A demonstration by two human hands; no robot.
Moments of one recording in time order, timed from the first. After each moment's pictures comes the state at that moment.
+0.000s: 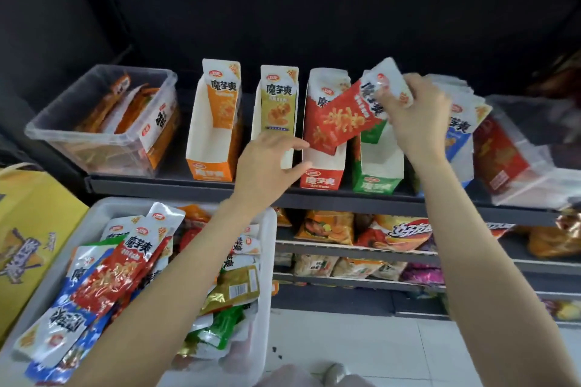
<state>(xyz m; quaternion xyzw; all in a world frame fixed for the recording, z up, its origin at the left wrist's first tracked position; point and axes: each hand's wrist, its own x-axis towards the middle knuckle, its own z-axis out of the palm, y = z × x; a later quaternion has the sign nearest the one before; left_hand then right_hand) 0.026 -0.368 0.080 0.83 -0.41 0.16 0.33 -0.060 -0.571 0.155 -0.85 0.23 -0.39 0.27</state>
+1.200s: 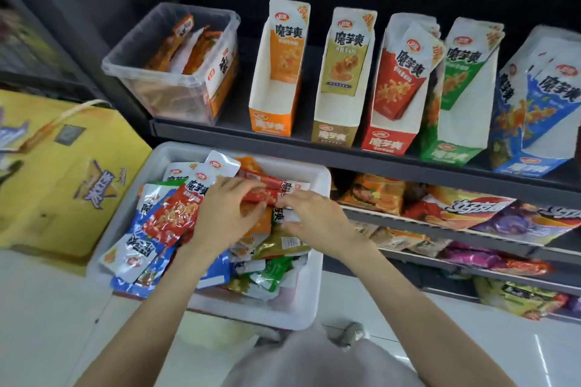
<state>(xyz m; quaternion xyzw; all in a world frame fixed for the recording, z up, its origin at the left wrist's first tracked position) -0.005 -0.193 -0.004 0.92 -0.30 0.05 0.24 -0.077 -0.369 0.014 -0.97 -0.05 0.07 0.23</state>
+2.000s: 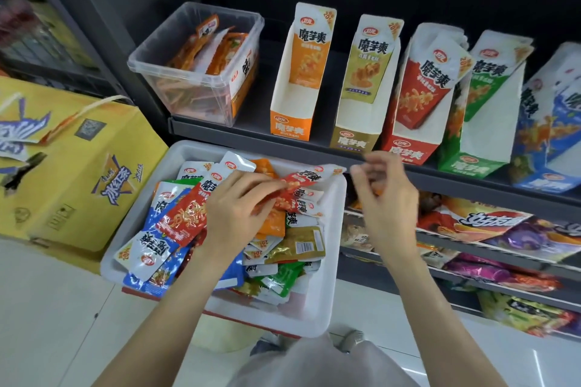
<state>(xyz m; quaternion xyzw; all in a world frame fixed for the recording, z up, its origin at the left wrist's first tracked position) -0.006 -0.191 0.009 0.81 -0.38 0.31 0.33 -0.093 -0.391 0.058 -0.86 0.18 -0.25 0.42</state>
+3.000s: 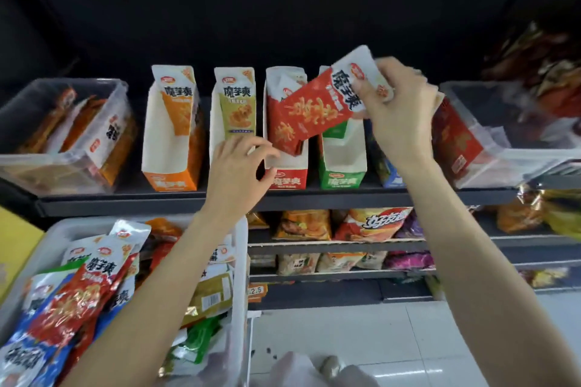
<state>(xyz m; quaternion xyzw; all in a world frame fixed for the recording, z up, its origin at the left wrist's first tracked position) 0.023 -0.384 0.073 0.84 -0.45 0.21 0.22 -0.096 -0.572 0.171 -0.83 0.17 -0.42 0.34</state>
